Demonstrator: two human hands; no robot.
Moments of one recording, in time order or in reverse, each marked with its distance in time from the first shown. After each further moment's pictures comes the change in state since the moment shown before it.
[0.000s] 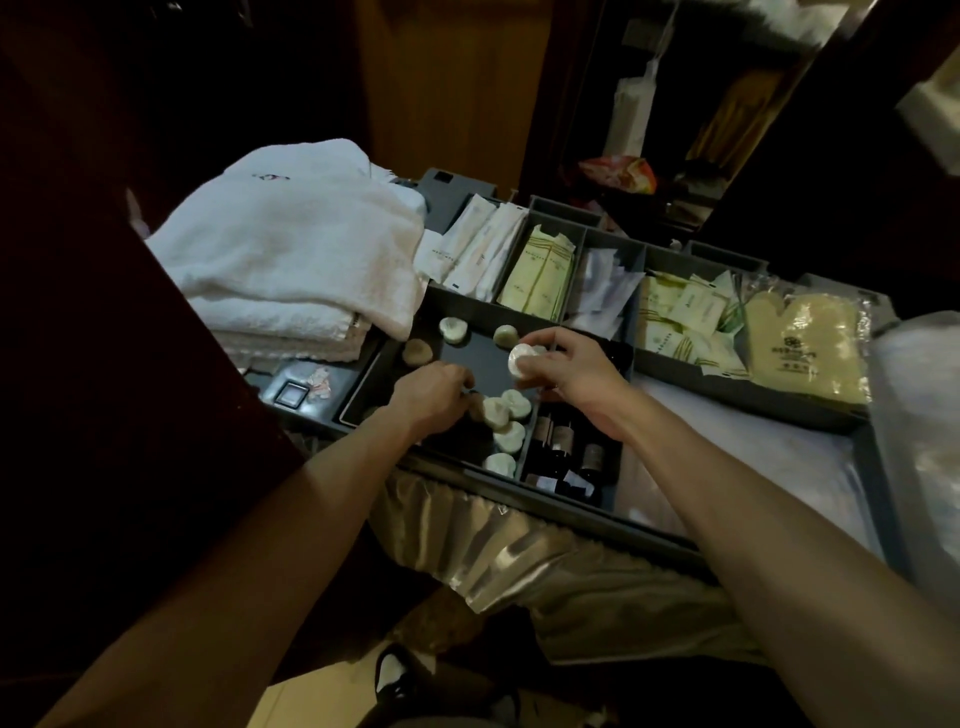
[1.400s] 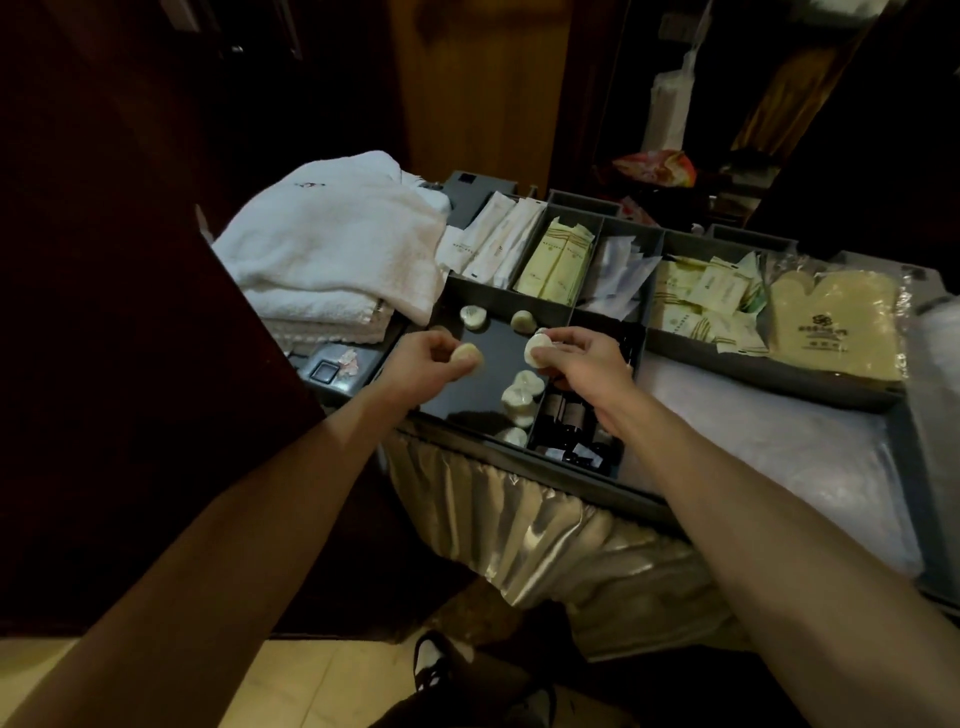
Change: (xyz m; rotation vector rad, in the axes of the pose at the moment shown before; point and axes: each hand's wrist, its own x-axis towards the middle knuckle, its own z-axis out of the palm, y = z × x) left_hand -0.060 0.017 -0.035 -0.675 0.198 -0.225; right_hand -0.022 0.018 0.002 0.093 0.119 -0.007
